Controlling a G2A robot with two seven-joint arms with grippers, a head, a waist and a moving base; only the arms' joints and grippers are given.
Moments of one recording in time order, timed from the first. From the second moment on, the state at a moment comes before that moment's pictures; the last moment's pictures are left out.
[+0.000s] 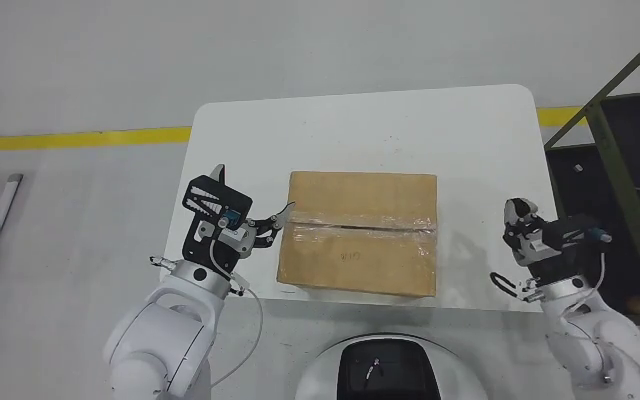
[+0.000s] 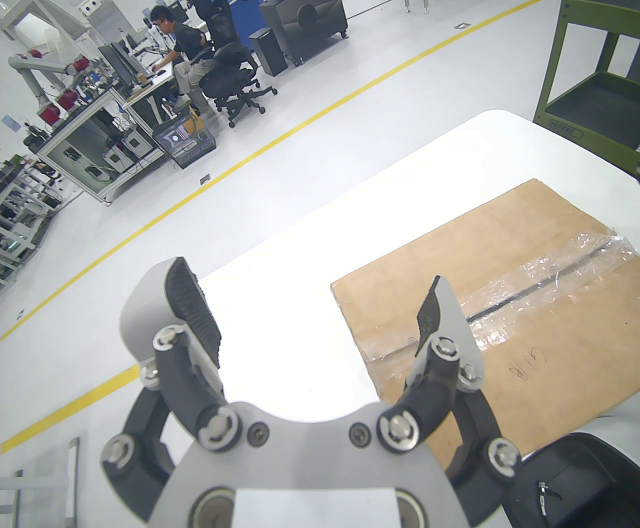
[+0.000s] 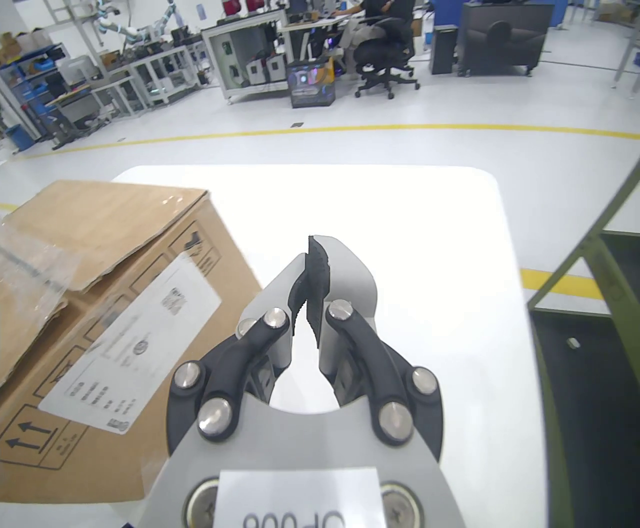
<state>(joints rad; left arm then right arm) 1.26 -1.33 -1.52 -2.35 1.46 -0.42 -0.73 -1.66 -1.27 1.71 -1.91 -1.13 -0.21 -0.10</state>
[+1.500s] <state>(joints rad) 0.94 -1.35 -1.16 -2.09 1.46 -0.46 -0.65 -1.69 -1.26 1.74 -1.93 -1.15 -0.28 -0.10</state>
